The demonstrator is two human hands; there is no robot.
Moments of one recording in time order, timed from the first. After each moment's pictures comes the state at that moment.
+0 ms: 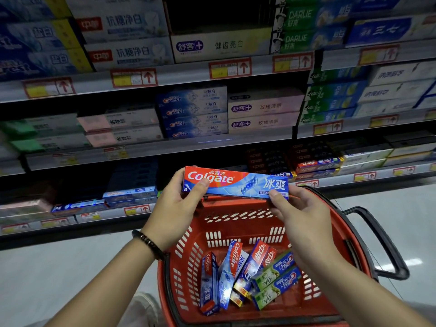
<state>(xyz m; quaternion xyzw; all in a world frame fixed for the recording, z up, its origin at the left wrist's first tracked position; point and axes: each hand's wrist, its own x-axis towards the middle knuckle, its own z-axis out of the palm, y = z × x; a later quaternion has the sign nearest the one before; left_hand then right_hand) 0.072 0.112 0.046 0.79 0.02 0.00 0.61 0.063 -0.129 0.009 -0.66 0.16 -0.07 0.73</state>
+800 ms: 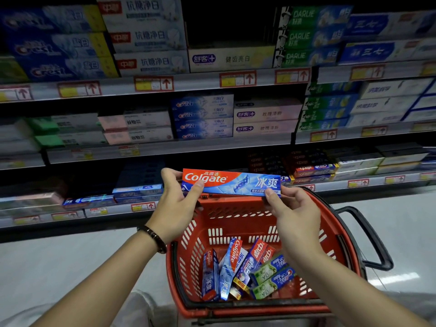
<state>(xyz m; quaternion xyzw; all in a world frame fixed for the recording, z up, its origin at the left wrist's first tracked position) 0.040 0.126 0.056 0.82 0.07 0.03 0.57 0.035 -0.108 0.018 -0.65 0.15 -0.11 0.73</state>
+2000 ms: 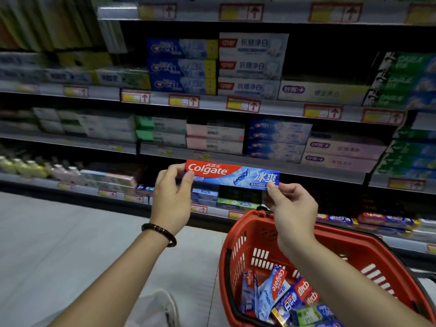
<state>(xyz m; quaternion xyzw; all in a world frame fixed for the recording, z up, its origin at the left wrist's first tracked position) -0.001 0.255 0.073 0.79 0.18 0.29 0.50 0.067 0.032 0.056 -0.65 0.05 -0.07 0.76</state>
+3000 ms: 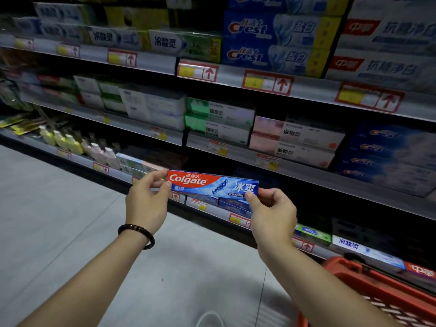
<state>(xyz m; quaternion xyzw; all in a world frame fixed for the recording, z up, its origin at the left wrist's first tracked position) 0.027 0.483 -0.025 0.74 0.36 0.31 0.48 0.135 0.273 -0.031 -0.74 0.01 0.02 0.67</state>
